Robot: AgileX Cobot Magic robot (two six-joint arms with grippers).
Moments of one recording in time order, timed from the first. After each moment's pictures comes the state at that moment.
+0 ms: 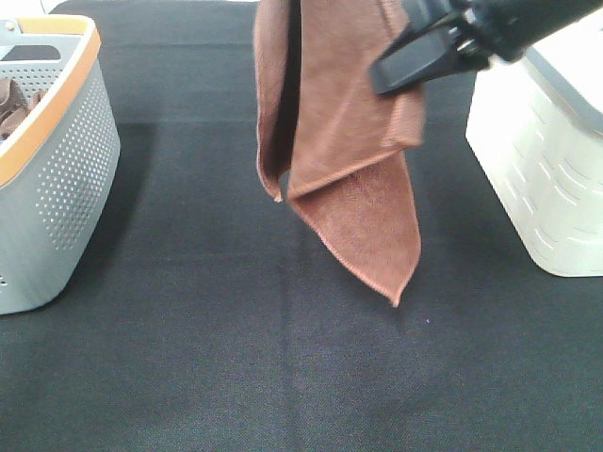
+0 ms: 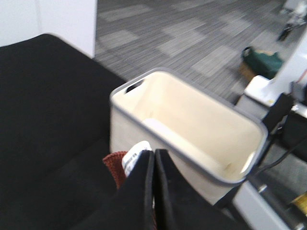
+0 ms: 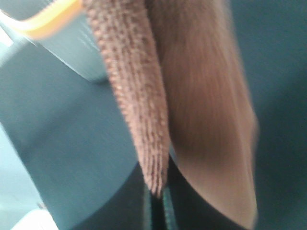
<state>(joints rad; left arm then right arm) -0.48 1.87 -2.30 -0.51 0.96 0.21 0.34 1.44 -1.20 0.70 0.85 -0.63</state>
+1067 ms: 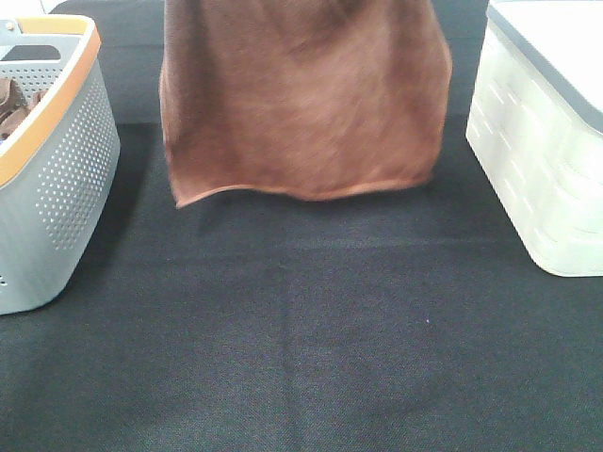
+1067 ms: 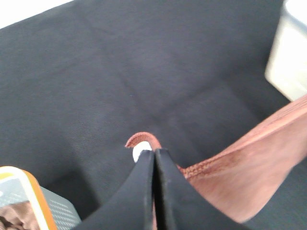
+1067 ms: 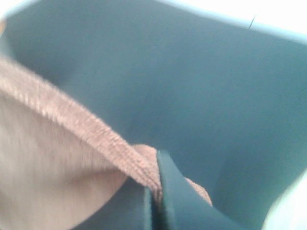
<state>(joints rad) -0.47 1.94 -2.30 0.09 1.05 0.01 0.35 1.64 -1.41 0.18 0.22 -0.27</state>
